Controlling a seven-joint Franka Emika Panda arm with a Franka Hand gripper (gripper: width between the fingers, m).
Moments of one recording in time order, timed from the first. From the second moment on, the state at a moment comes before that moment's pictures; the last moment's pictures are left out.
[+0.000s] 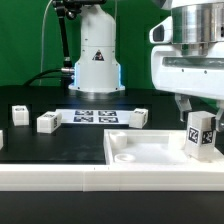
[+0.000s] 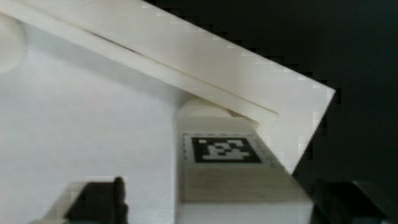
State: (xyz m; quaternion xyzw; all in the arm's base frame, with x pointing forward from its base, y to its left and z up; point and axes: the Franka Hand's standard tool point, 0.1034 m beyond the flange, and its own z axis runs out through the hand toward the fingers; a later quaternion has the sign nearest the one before) arm 0.621 0.121 0.081 -0.84 0.54 -0.01 0.06
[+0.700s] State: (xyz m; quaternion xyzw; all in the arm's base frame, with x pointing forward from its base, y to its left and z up) arm 0.616 0.132 0.082 -0.95 0.31 0.00 0.03
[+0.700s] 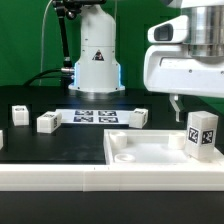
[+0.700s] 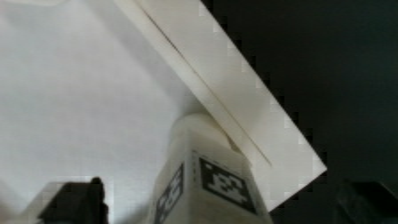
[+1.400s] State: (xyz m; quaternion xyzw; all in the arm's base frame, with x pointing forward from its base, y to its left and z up) arm 0.621 0.122 0.086 -1.00 0.02 0.00 0.02
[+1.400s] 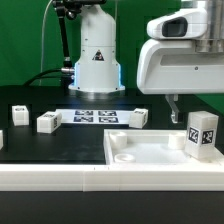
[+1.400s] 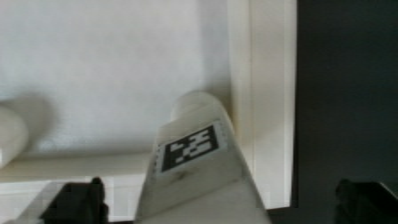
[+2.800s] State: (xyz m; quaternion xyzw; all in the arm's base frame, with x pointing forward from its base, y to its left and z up) arm 0.626 0.114 0.083 -1.00 0.00 -0.01 0.02
